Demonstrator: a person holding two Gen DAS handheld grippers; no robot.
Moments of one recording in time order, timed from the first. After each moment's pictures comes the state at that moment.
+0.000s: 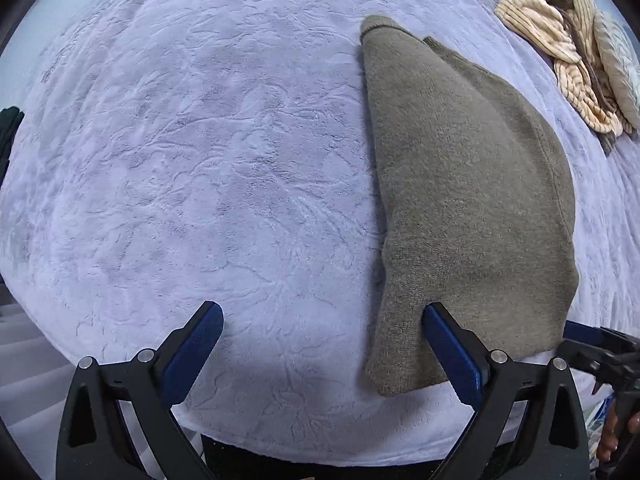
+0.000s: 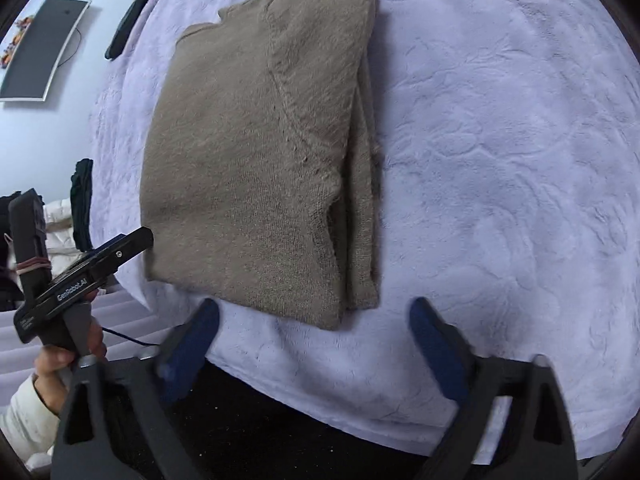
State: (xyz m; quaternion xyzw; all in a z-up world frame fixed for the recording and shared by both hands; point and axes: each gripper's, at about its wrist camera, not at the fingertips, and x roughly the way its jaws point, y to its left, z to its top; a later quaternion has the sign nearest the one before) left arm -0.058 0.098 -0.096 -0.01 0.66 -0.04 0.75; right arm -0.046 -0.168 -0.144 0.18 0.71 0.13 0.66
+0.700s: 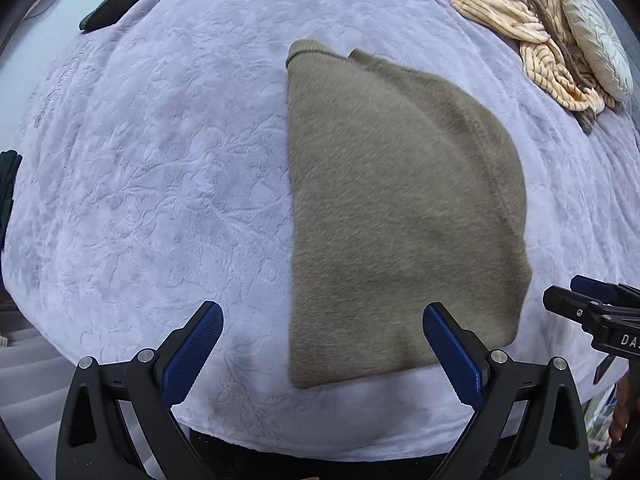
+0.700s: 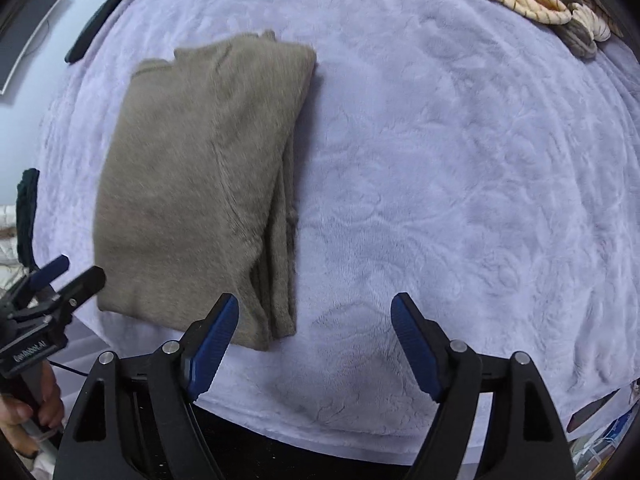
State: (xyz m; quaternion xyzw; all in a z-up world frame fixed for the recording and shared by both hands) left arm -0.050 0.037 -0.054 0.02 0.65 -0.05 0.76; right arm -0.025 -0.194 -0.098 0.09 0.70 0.04 0.71
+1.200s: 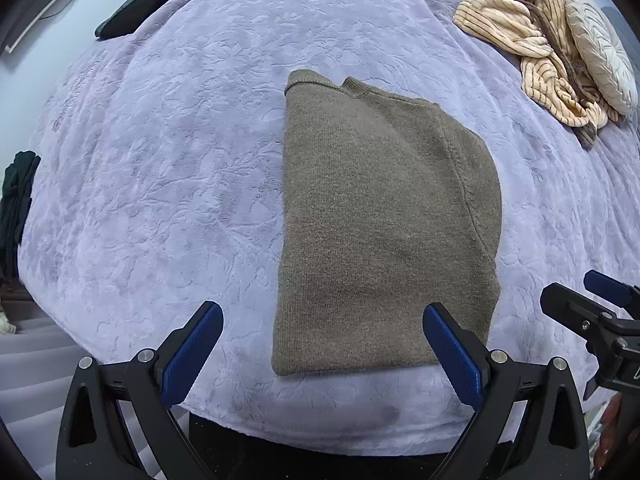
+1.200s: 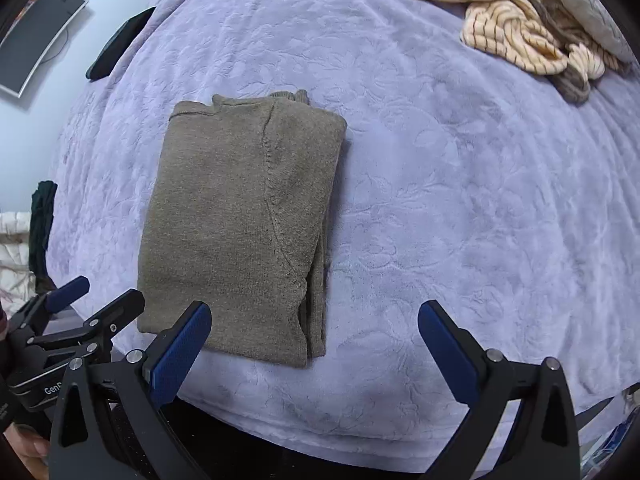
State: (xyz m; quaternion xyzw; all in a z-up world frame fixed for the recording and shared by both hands) left arm -0.049 0.016 -0.023 0.02 0.64 -0.03 0.77; right arm -0.013 -0.180 -0.044 0.08 0.66 0.05 0.75
